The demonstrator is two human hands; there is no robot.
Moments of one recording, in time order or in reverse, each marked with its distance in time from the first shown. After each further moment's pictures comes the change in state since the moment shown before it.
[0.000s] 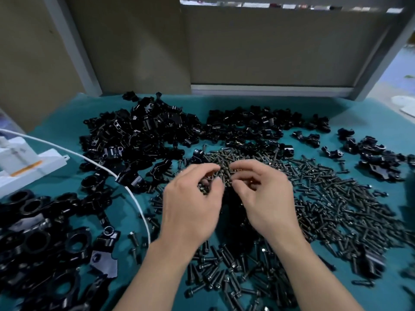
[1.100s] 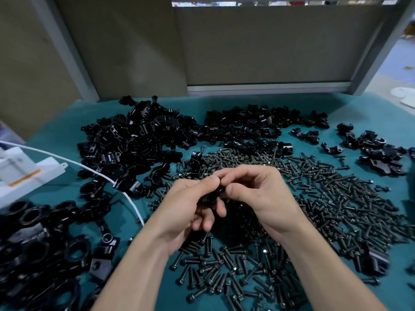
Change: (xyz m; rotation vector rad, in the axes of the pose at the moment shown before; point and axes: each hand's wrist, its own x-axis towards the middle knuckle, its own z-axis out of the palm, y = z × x) left_hand 0.016 -0.004 -0.020 -0.781 -0.574 -0.503; right_hand 0.009 0.000 -0.010 0.683 -0.354 0.011
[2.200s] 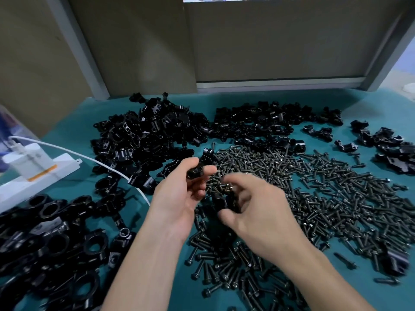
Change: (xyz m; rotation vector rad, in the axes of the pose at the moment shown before) left_hand 0.008 0.007 -0.012 -0.372 0.466 -0.044; right_hand -0.023 -0.008 0.042 -0.838 0.113 0.133
